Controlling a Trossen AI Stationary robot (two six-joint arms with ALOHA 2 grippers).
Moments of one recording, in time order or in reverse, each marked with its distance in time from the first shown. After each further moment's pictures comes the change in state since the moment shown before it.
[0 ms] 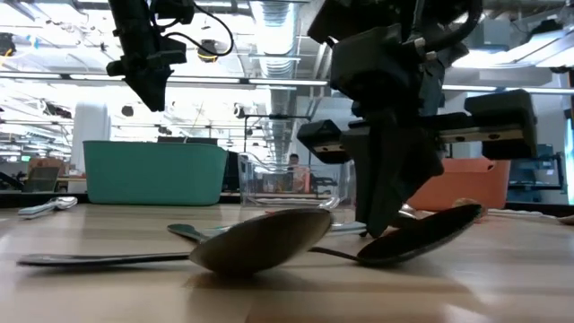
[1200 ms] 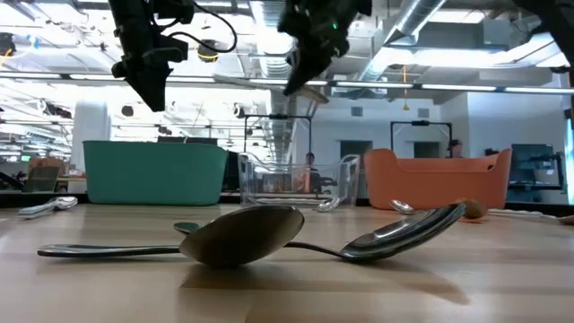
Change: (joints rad) left arm 0.000 0.000 0.000 0.000 0.053 0.105; right arm -0.579 0.000 0.770 -0.638 0.025 -0.132
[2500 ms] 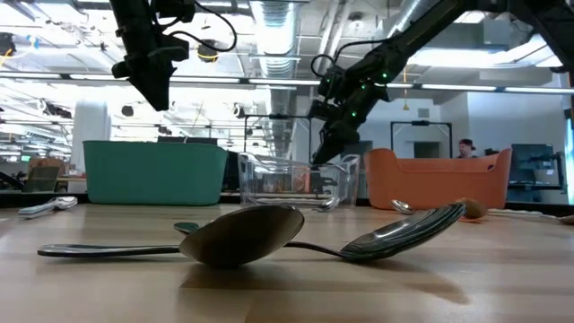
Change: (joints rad) left arm 0.000 0.000 0.000 0.030 -0.005 -0.059; right arm -0.315 0.008 -0.485 0.520 -0.124 -0.034
